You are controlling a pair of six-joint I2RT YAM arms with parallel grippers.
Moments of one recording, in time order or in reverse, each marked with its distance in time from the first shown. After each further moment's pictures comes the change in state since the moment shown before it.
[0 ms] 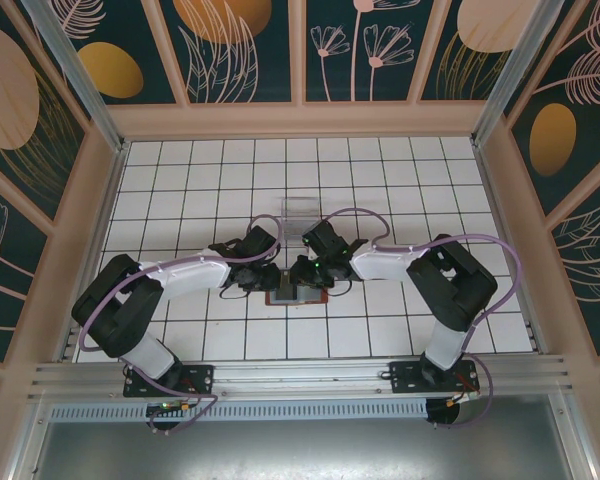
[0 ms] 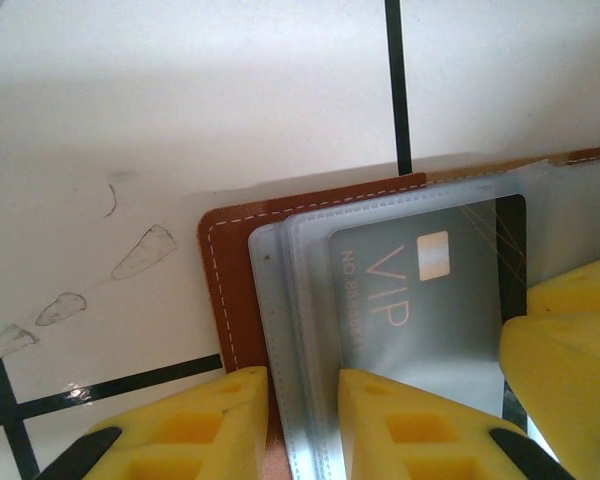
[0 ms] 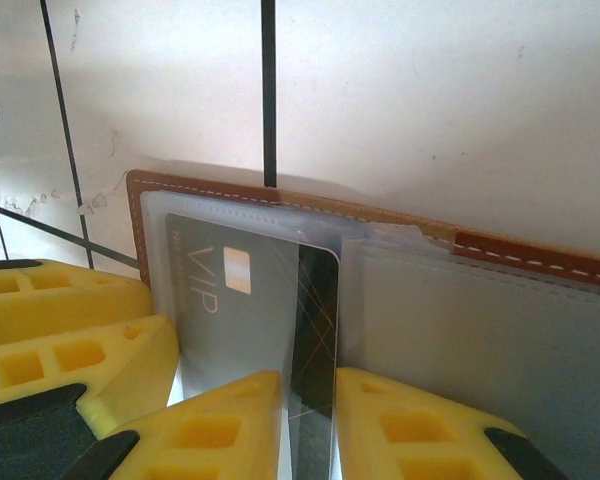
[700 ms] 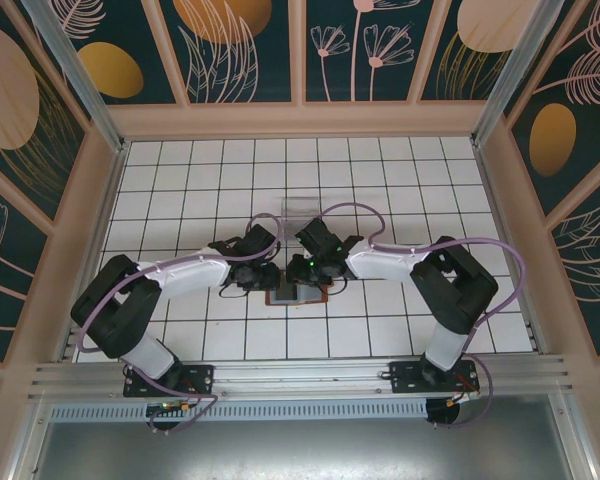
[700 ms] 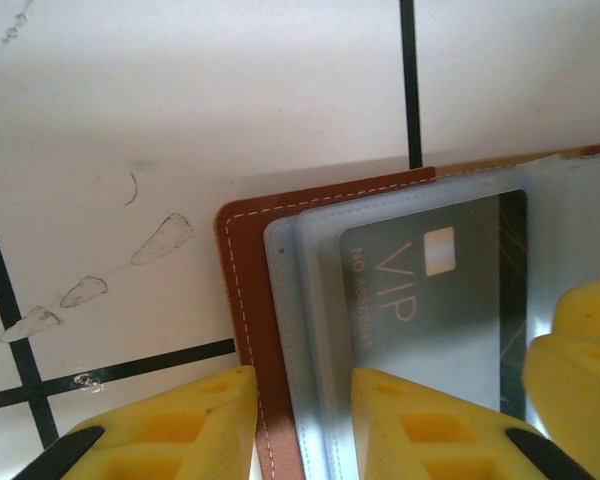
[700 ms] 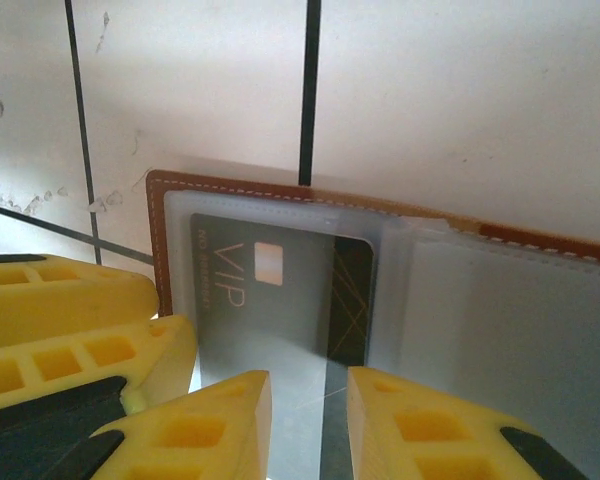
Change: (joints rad) left arm 0.000 -0.003 0.024 -0.052 -0.005 -0.003; right arm 0.038 -0.016 0.079 -0.128 0.088 -0.024
